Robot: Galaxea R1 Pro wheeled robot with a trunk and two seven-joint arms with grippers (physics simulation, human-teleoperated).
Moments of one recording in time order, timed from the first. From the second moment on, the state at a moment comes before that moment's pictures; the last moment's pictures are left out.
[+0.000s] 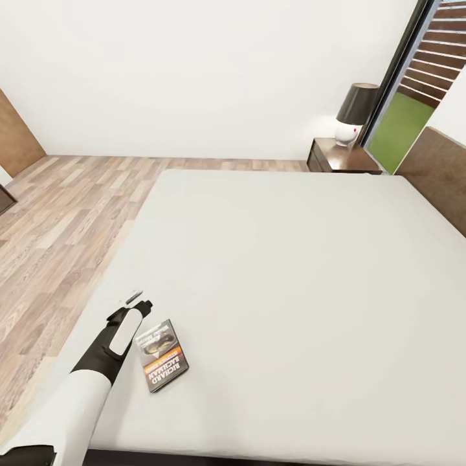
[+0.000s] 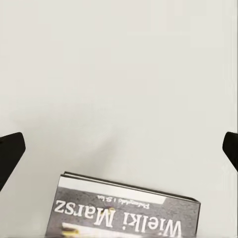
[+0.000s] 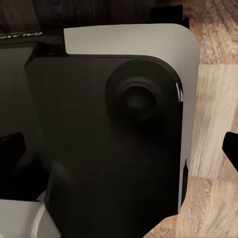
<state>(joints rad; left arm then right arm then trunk) -0.76 0.04 0.02 -0.82 0.72 0.31 0.63 -0.36 -0.20 -0.34 0.08 0.26 0.01 0.47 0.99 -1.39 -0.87</state>
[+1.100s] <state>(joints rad) -0.76 0.00 0.02 -0.82 0.71 0.31 0.63 -0.36 -0.20 -0.34 0.08 0.26 0.01 0.47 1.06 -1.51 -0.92</state>
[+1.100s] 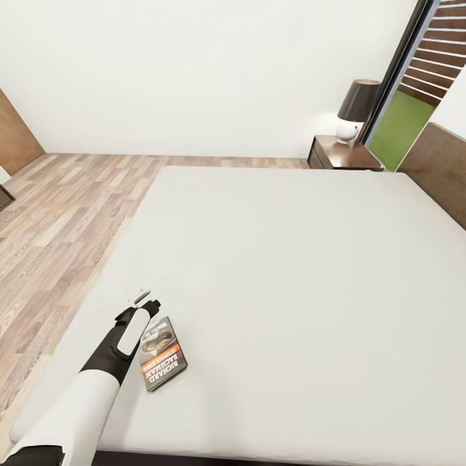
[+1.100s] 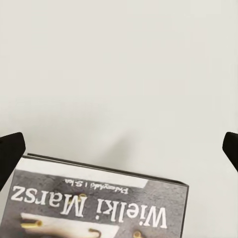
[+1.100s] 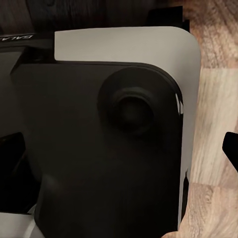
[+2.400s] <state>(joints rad) -0.76 0.00 0.02 -0.83 0.71 0.31 0.63 -0.36 -0.20 -0.34 0.08 0.26 0.01 0.47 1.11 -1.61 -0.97</state>
